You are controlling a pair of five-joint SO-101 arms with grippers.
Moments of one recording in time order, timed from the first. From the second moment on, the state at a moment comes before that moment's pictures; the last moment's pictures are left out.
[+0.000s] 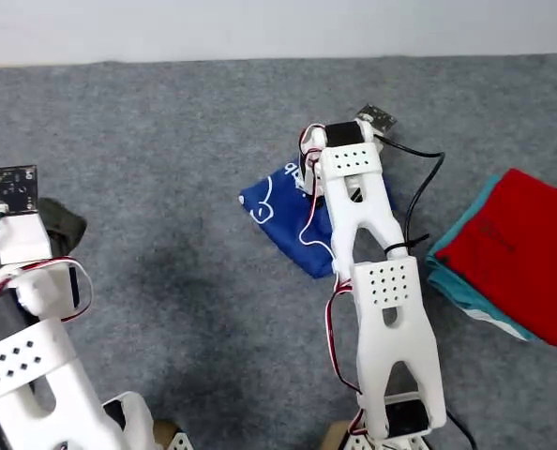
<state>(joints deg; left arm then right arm) -32.7 -47.6 37.0 85.2 -13.0 -14.3 66.5 -65.9 94.1 -46.9</state>
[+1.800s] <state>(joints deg) -32.7 -47.6 37.0 82.9 -13.8 20.3 14.9 -40.0 100.6 -3.1</state>
